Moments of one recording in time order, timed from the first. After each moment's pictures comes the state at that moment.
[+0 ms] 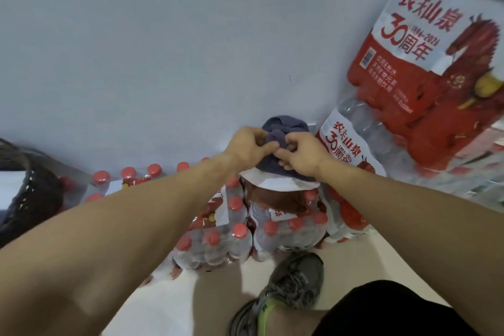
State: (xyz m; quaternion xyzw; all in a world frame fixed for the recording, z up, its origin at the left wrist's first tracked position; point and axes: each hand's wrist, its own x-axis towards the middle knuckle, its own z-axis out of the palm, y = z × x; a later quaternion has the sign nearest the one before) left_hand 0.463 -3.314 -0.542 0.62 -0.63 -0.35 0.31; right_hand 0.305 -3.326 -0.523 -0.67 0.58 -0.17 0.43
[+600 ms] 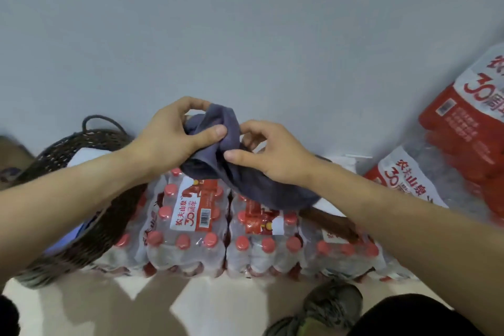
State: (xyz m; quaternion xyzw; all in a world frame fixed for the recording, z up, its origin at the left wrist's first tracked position) left_hand 0.667 -3.149 -0.413 0.65 -0.53 -0.30 0.45; right_hand 0.478 -3.239 -0.427 -0.83 0.30 -0.19 0.43
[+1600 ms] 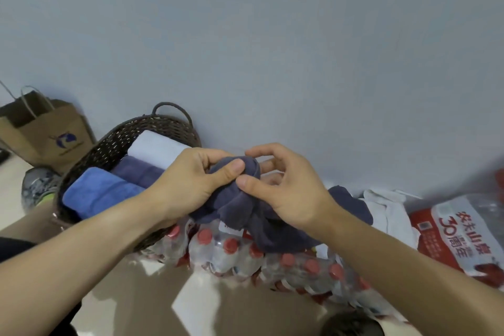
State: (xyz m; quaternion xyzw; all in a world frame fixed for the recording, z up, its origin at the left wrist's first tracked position) left_hand 0.741 -3.069 -0.452 0.57 -0.42 -0.43 0.56; right_hand 0.585 -3.153 -0.418 -0.75 0.36 -0.15 0.54
